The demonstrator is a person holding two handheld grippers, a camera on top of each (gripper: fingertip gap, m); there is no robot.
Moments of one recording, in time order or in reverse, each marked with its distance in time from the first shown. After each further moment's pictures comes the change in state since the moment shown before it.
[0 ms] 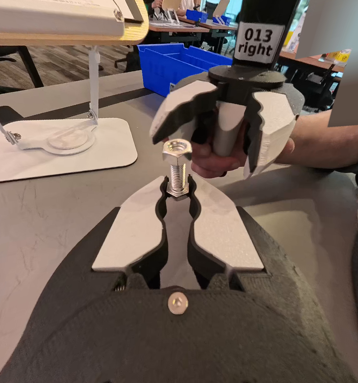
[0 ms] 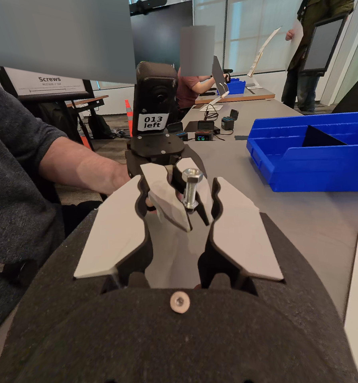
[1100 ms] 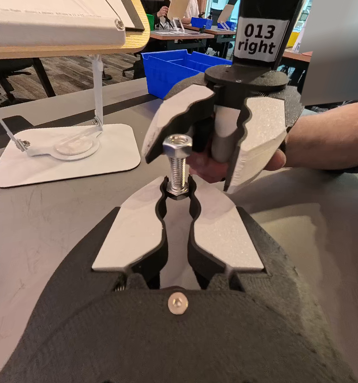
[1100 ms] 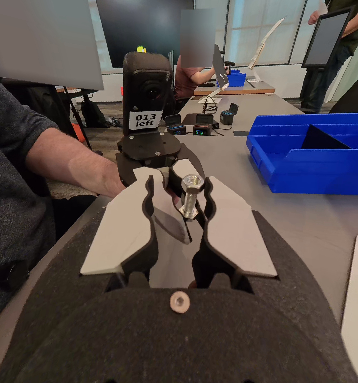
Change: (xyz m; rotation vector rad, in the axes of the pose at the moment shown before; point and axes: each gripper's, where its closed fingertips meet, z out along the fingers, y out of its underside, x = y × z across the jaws) left arm 0.001 -0.002 0.002 0.026 -0.034 0.034; right arm -0.001 0.004 0.012 -0.049 0.015 -0.041
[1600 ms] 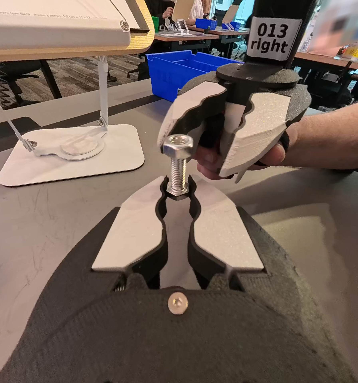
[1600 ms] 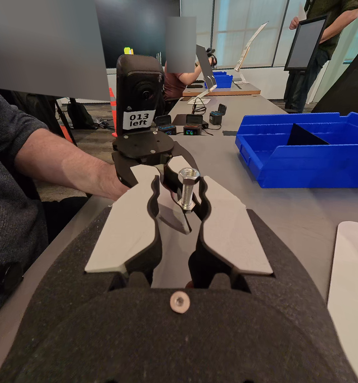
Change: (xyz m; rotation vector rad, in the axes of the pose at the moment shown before) left arm -0.003 0.001 0.000 0.005 -0.021 0.009; right arm 0.004 0.001 -0.009 0.007 0.061 -0.005
